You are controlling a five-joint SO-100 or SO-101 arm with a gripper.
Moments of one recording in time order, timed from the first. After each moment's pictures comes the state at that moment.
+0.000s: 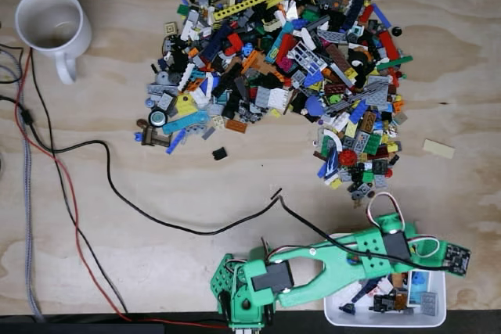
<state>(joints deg) 75.8 100.6 95.5 81.5 -58.5</state>
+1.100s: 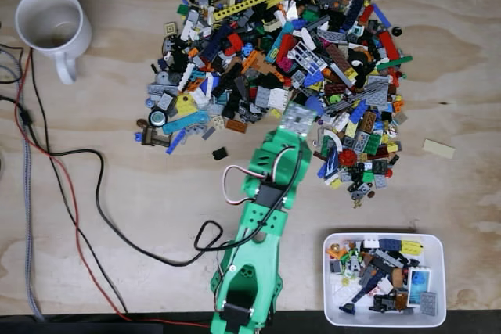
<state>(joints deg) 12.0 137.6 132.5 48.3 -84.2</state>
